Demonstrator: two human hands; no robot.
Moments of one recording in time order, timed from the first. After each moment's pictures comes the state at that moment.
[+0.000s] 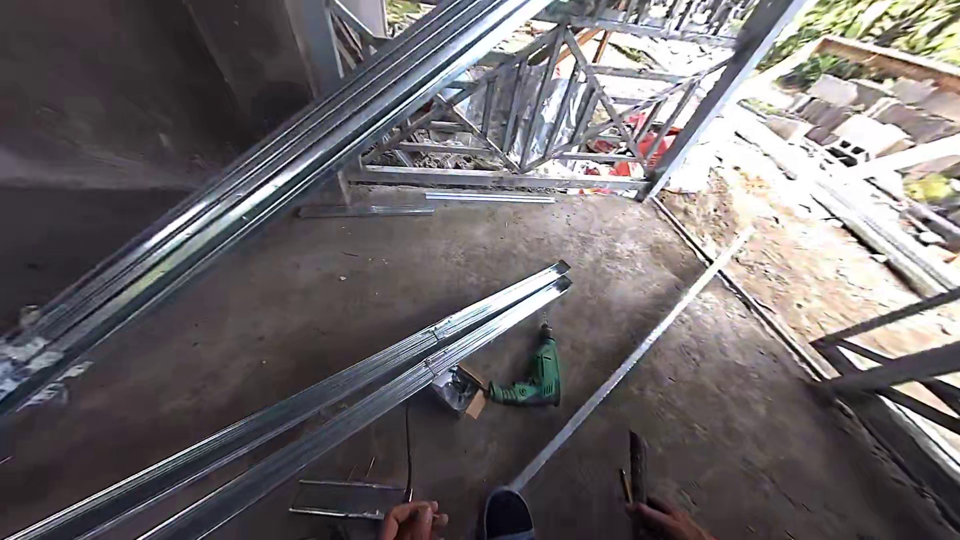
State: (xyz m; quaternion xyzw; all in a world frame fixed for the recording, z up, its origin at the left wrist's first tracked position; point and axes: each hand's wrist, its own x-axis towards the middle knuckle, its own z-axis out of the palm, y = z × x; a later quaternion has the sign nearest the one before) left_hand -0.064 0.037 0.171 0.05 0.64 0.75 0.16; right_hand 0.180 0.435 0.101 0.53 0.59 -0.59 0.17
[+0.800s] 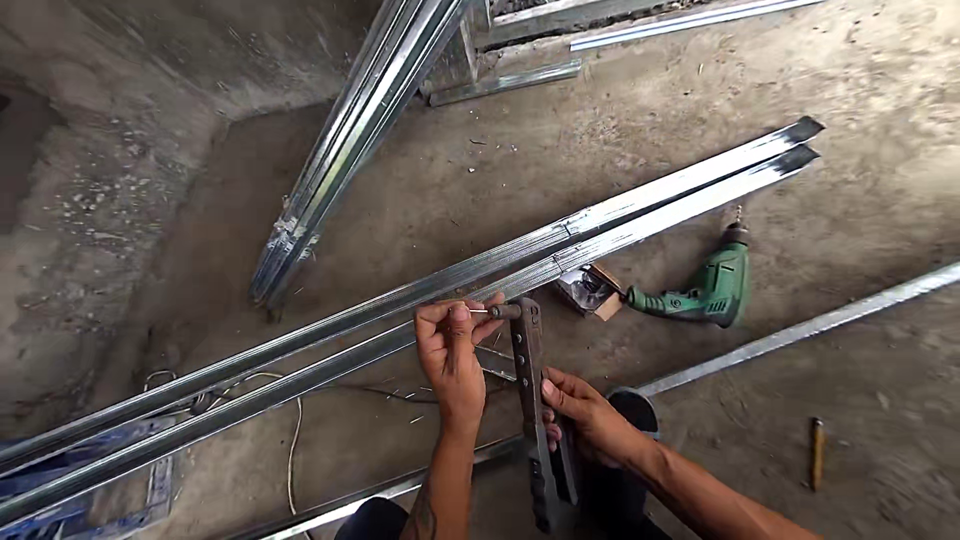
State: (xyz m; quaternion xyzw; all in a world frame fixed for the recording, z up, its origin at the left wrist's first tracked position) left_hand -0.156 0.033 0.272 0.12 0.57 0.81 -0.09; right_hand -0.046 0.174 0.190 -0.03 0.29 -0.93 0.20
